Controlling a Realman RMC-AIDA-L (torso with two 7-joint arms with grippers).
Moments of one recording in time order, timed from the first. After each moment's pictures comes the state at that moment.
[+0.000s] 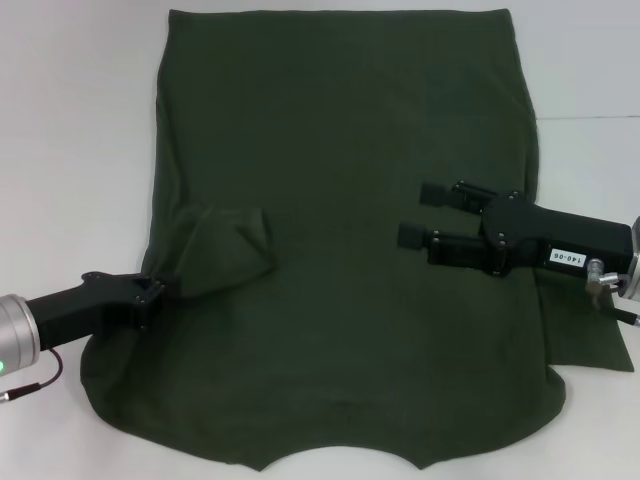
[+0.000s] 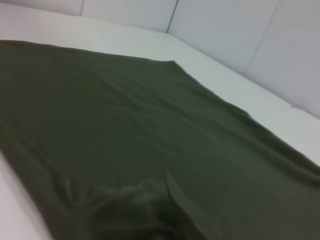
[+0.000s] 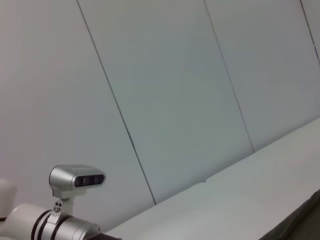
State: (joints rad) left arm -0.44 -2.17 0.61 0.72 2.05 1.26 -1.54; right arm 0.57 2.08 -0.64 -0.56 -1.82 -1.60 1.40
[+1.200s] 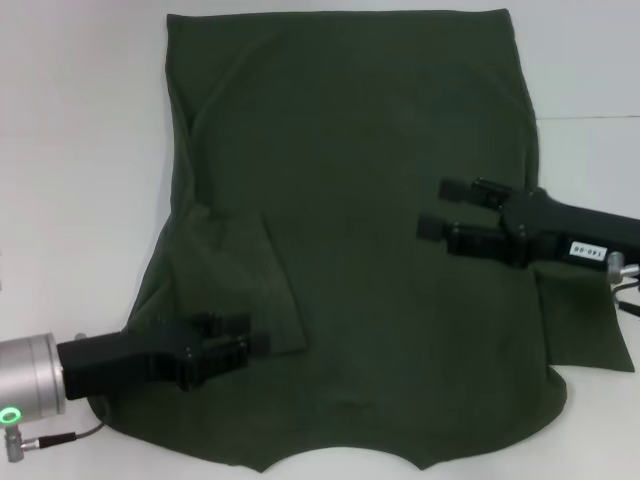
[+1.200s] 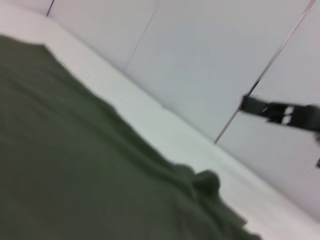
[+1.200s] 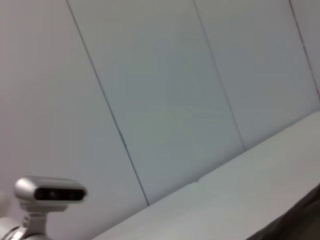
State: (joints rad) left arm -0.44 -2.16 0.60 0.66 2.06 1.59 -1.54; right arm 0.55 2.06 -0.63 -0.57 -1.82 -1.60 1.45
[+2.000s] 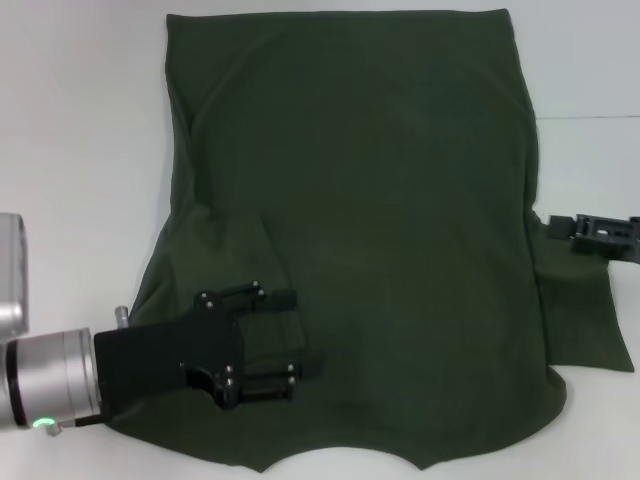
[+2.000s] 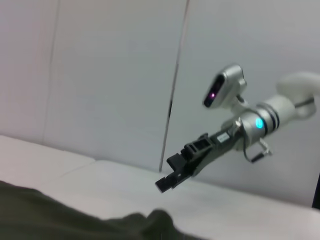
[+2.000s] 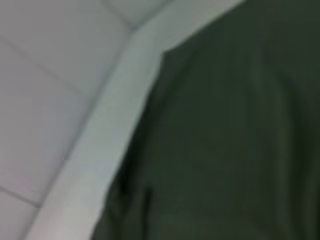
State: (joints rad) left arm -0.46 -2.17 0.72 0.62 1.93 1.65 -1.12; right arm 0.48 1.92 -0.60 -0.65 -2.03 -1.48 2.16
